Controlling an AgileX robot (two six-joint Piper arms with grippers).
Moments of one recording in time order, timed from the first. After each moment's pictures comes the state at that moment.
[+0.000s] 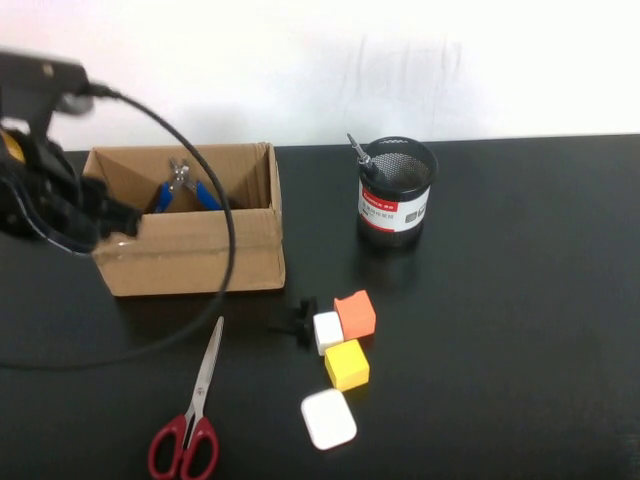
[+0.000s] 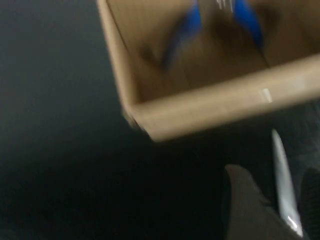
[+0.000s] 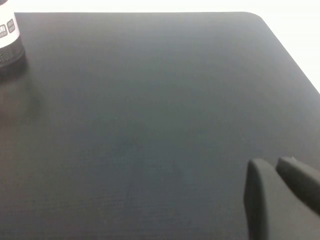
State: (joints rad) right arm -0.09 -0.03 0.02 0.07 0.34 -0.08; left arm -0.31 1.35 -1.16 0.07 0.86 0.05
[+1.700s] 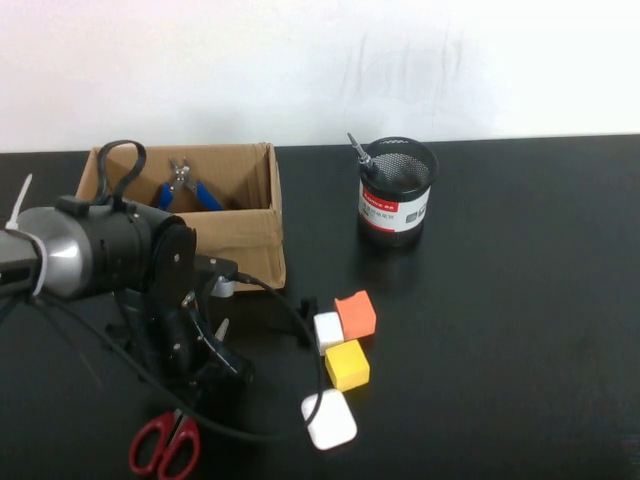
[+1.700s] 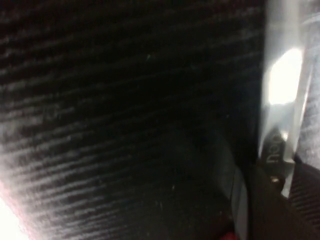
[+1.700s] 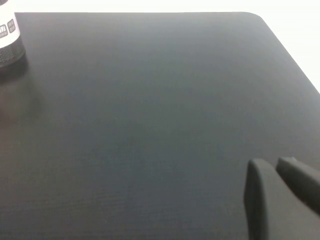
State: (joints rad) right arm -0.09 -0.03 0.02 0.07 0.34 -0.08; left arm -0.50 1.85 -1.05 0.00 0.84 -0.09
